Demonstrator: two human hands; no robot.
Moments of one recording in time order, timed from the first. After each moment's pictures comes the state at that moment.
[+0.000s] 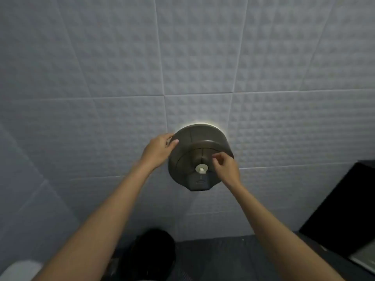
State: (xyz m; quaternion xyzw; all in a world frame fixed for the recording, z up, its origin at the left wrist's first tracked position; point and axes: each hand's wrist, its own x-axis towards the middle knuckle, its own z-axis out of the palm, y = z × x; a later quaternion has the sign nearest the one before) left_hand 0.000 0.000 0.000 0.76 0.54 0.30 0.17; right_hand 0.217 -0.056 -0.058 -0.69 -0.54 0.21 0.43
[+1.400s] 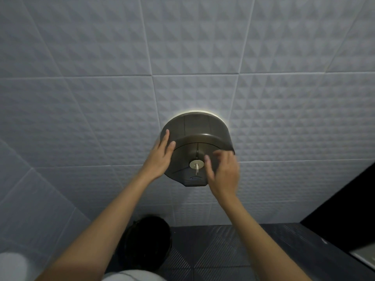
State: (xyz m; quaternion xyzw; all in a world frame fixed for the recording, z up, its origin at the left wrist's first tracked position) left_hand 0.033 0.037 -0.087 0.71 0.56 0.33 0.27; right_hand 0.223 -0.032 -0.116 -0.65 -0.58 -0.09 0.48
